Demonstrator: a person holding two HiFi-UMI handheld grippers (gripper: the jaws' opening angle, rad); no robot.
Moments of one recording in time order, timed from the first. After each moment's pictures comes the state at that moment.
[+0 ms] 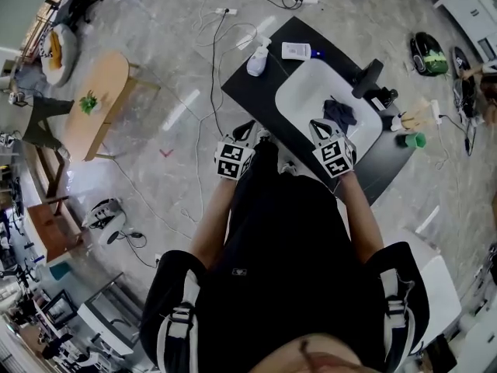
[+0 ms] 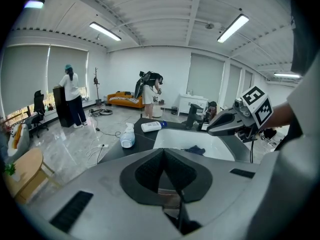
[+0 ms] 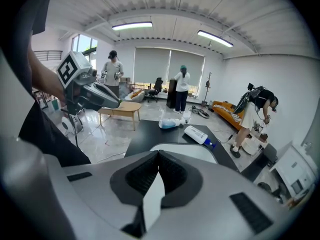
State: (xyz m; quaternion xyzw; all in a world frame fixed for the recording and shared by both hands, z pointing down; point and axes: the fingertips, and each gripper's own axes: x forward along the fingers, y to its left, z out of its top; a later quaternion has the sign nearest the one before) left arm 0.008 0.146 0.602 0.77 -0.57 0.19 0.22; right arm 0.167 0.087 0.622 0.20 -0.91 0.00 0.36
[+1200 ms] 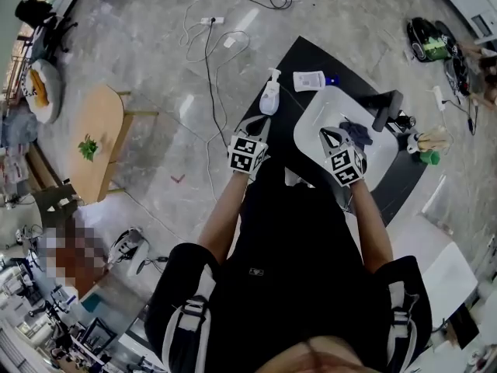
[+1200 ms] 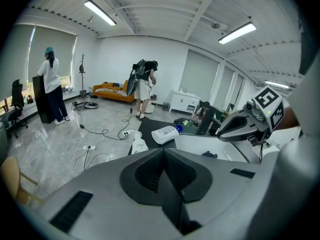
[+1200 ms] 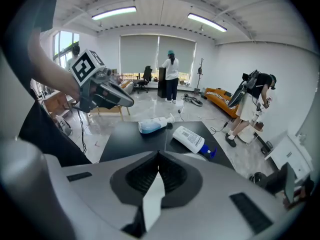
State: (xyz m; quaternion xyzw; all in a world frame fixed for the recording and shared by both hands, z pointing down) left arm -0.078 -0.025 0.640 0.81 -0.49 0.20 0.25; right arm 0.088 -0.020 0.641 0.24 -0.87 0.05 0.42
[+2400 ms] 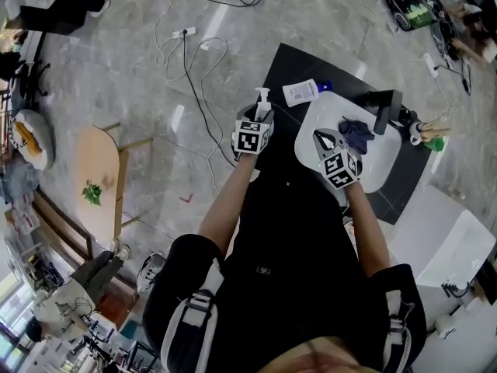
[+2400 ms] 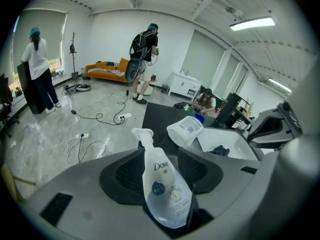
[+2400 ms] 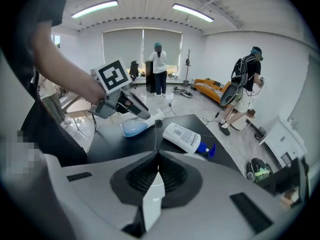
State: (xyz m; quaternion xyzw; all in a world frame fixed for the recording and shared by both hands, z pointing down) left arm -0.077 -0.145 0.726 0.79 -0.44 0.27 0.33; right arm 0.070 -0.069 0.670 0.30 -0.84 0.10 0.43
